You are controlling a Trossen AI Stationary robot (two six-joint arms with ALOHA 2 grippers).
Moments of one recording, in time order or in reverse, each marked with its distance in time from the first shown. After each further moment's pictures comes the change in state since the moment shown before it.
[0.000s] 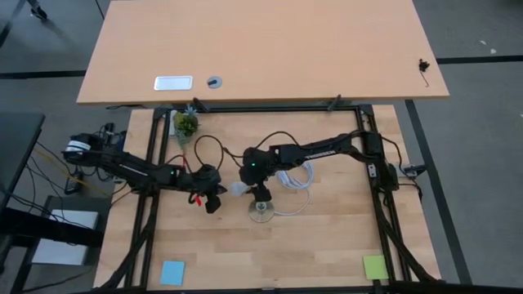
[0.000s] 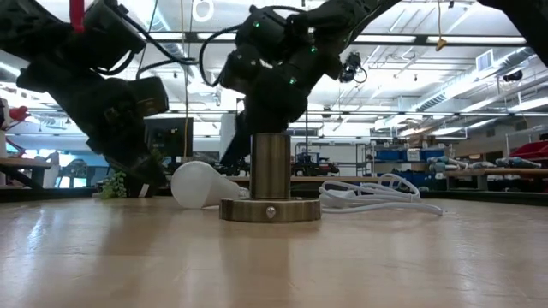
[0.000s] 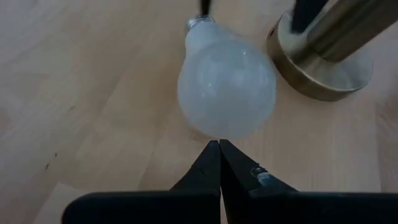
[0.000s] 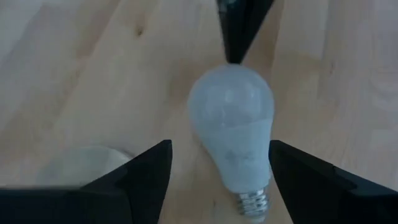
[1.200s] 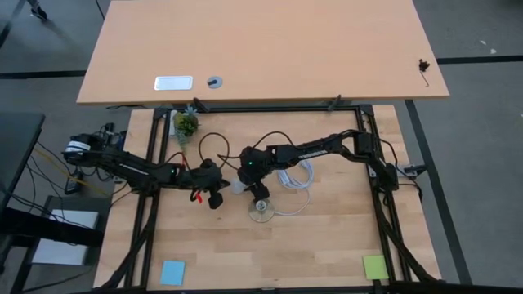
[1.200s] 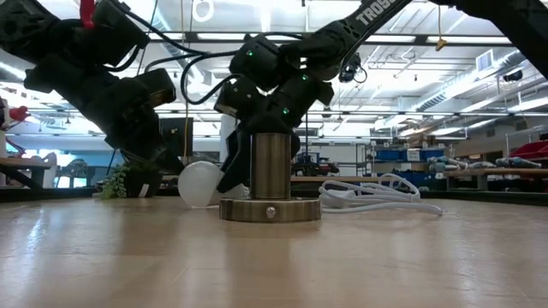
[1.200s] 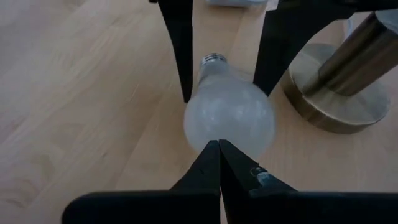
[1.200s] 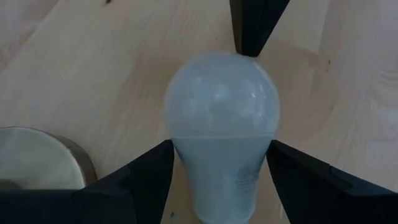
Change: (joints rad) left arm 0.030 -0.001 0.000 0.087 -0.076 0.106; right arm -0.041 0.082 -0.001 0.097 -0.011 -0.130
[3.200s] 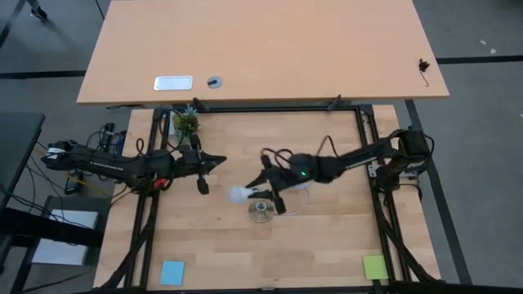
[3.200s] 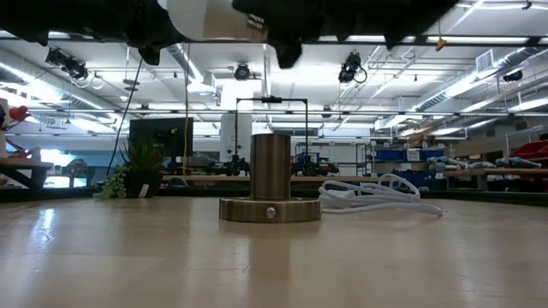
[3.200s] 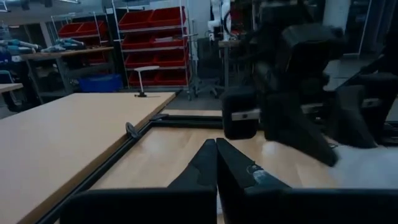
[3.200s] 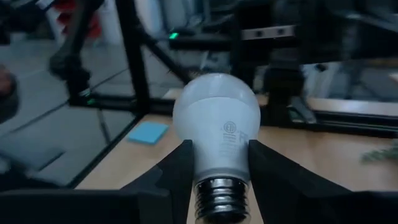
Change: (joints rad) left arm 0.011 -0.432 0.034 0.237 -0.101 0.439; right arm 0.184 -0.480 -0.555 0.842 0.098 0.398
